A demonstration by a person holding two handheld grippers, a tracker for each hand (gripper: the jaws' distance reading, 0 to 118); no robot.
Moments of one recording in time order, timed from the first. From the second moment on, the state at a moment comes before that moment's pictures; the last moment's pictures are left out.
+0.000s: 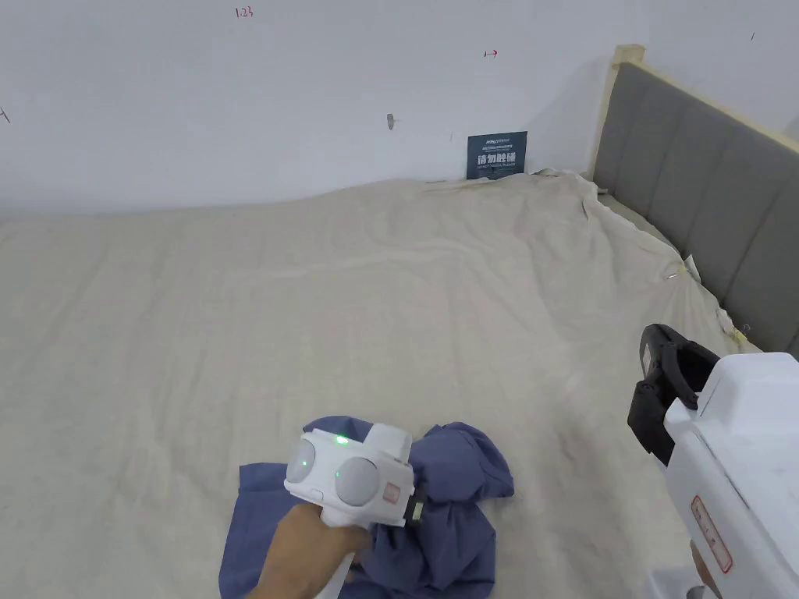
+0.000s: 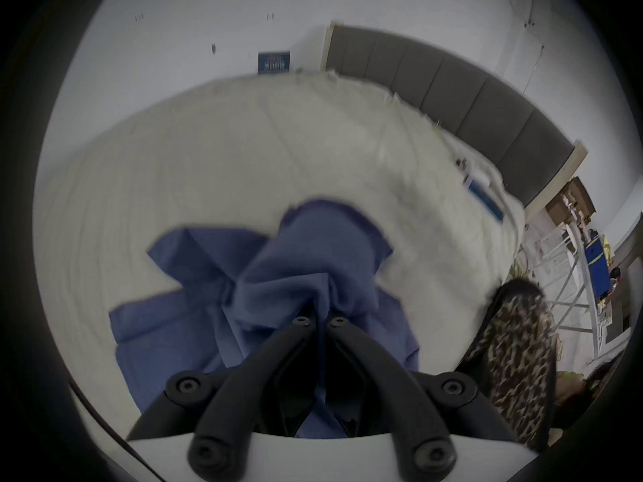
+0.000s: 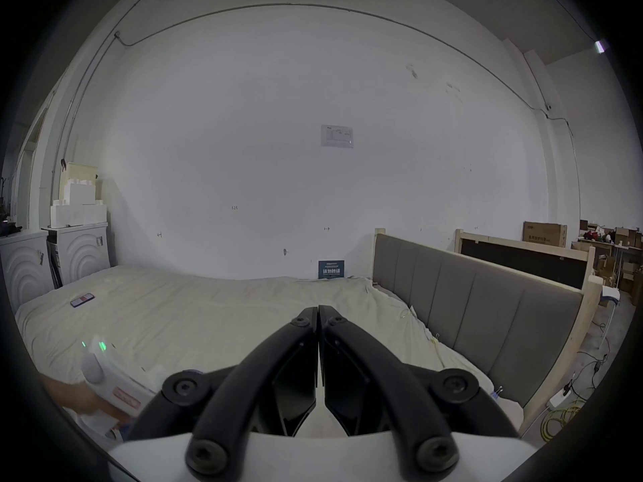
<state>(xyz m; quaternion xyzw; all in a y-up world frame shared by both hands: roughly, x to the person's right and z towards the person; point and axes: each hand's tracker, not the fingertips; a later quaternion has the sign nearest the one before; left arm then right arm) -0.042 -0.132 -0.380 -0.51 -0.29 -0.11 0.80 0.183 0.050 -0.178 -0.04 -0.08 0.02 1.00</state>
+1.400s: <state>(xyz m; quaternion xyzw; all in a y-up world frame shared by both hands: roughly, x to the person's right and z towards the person) -0.221 0.023 -0.269 -0.04 -0.06 0.00 1.00 0.151 0.065 -0.184 -0.02 -0.05 0.03 1.00</state>
